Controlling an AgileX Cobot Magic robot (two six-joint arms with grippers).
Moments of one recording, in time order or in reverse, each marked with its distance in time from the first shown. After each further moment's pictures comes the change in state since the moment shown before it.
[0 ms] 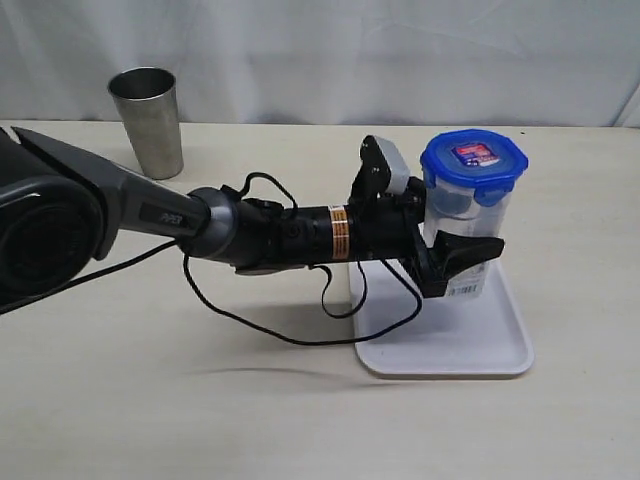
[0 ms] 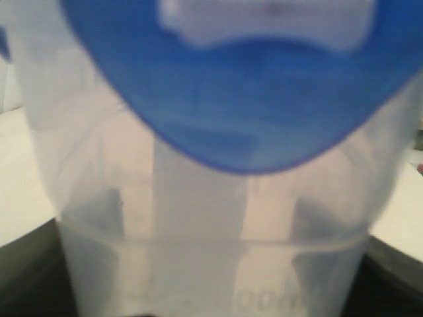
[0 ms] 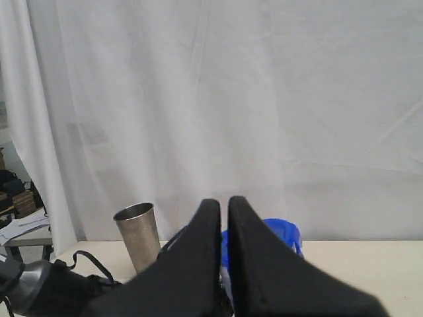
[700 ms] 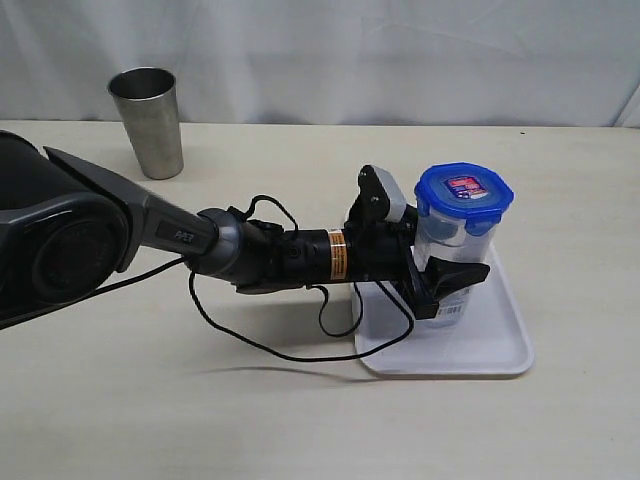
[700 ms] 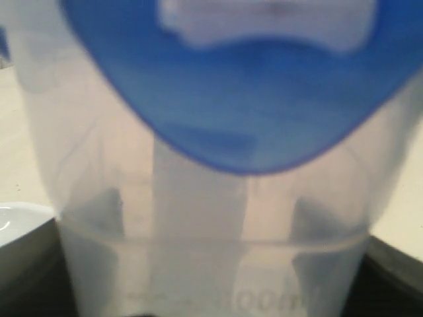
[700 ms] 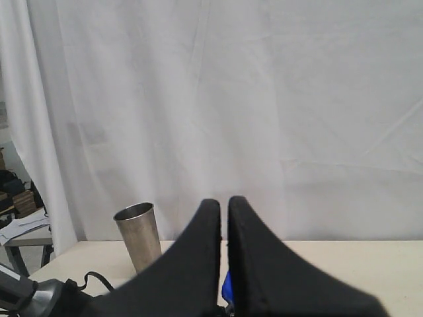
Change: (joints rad) left arm 0.000 0.069 -0.002 -0.015 0.033 0.048; right arm 0.000 0.000 0.000 0.000 0.000 0.000
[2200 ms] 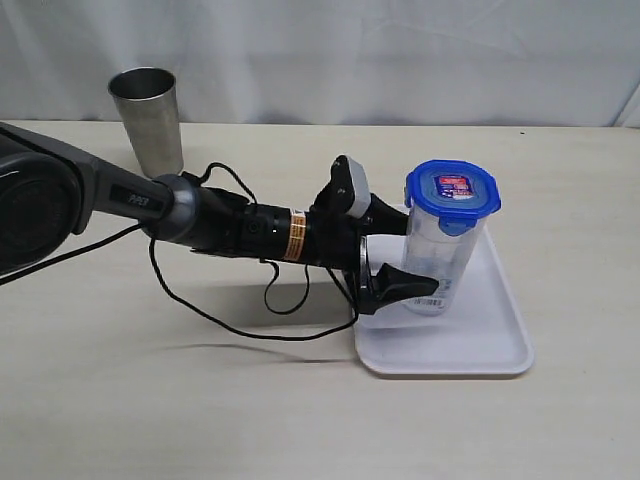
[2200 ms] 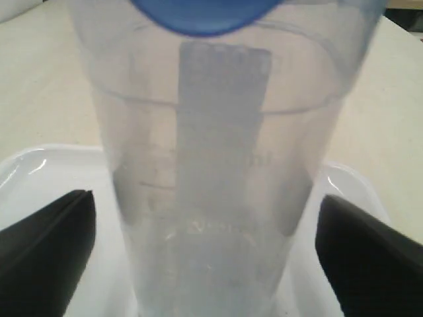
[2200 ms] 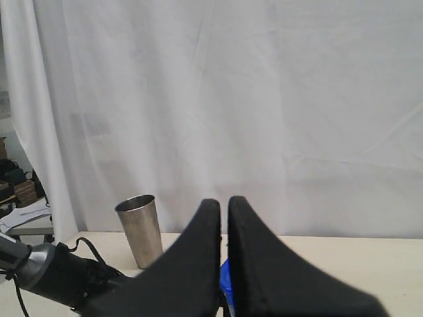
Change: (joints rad) left arm 0.126 -0.041 -0.001 0.353 0.031 -0.080; right arm 0.000 0.000 0.000 0.000 0.020 -0.021
